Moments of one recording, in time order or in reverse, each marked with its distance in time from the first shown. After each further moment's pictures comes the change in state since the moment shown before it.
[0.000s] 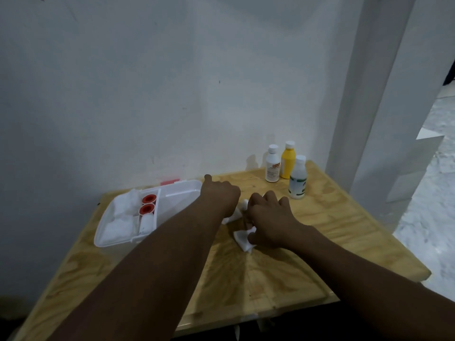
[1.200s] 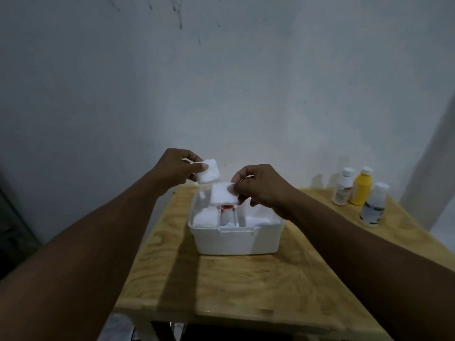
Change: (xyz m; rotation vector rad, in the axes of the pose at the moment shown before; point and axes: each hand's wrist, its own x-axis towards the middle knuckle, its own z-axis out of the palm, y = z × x) left_hand -0.139 -0.228 0.038 -1.440 0.521 -0.447; right_hand 0.053 -0.143 -0.095 1.182 -0.015 -0.089
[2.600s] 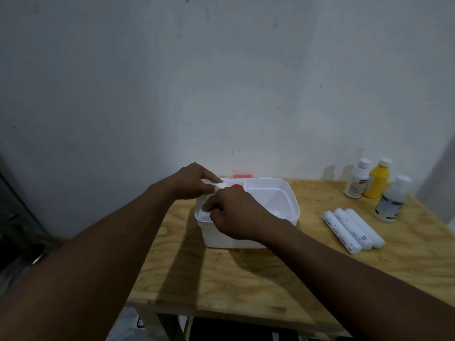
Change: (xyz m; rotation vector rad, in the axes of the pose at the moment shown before) left_hand 0.020 -0.058 0.021 0.386 -0.349 0.083; right_hand -0.002 0.022 0.078 -0.600 -0.104 -0.389
